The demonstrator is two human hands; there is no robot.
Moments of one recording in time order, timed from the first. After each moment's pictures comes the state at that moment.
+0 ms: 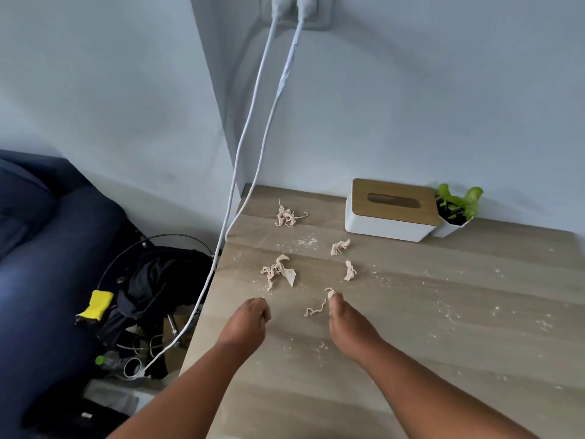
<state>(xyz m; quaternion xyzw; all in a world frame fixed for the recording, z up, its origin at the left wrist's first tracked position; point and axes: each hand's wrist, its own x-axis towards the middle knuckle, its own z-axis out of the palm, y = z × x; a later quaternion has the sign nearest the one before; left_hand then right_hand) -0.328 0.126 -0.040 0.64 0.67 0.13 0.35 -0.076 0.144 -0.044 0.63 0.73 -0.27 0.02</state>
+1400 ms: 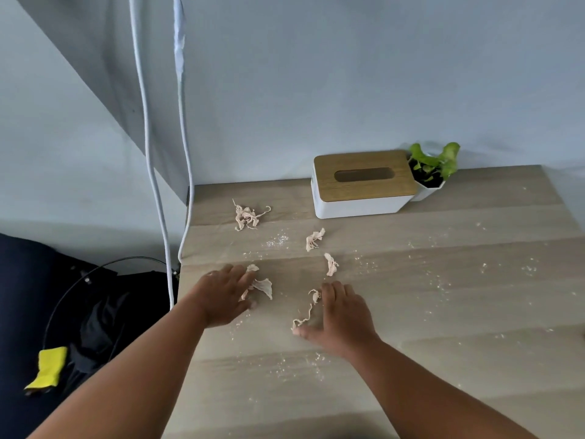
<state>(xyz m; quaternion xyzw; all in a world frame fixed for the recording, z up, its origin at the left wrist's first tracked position) -0.357 0.273 -0.069 0.93 0.36 -0.08 -0.03 -0.074 0.165 -0.070 0.70 0.70 -0.15 0.01</state>
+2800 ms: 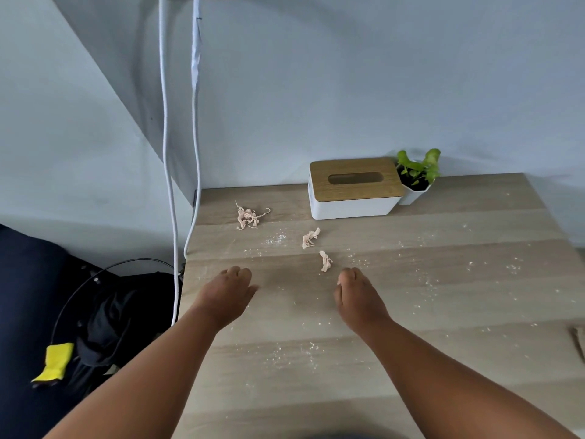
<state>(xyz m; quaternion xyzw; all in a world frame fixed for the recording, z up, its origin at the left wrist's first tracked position) -0.336 0.236 -0.053 0.84 0.52 0.01 0.13 -0.039 0.168 -0.039 0.74 0.64 -0.20 -0.09</state>
